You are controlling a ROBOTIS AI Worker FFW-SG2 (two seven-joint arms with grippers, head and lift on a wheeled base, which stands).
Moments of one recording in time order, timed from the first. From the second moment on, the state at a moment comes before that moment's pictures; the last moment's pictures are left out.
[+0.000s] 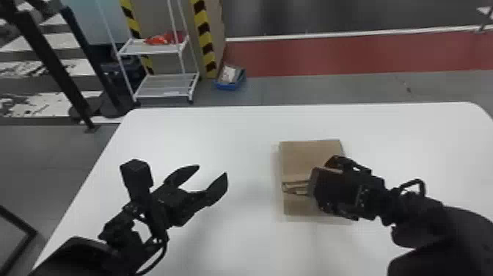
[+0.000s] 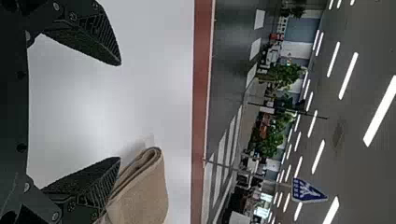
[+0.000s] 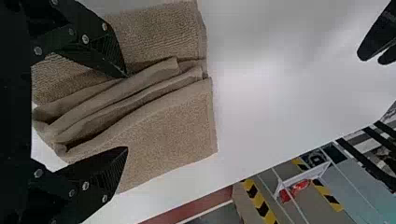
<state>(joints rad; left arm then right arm) 0.27 0.42 -0.05 -1.87 0.50 0.27 -0.23 0.03 -0.12 0.35 -1.85 1.05 0.39 0.85</state>
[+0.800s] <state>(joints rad) 0.26 0.42 -0.04 -1.85 0.51 0.27 -0.23 -0.05 -0.08 0.38 -1.75 1.07 0.42 0.88</state>
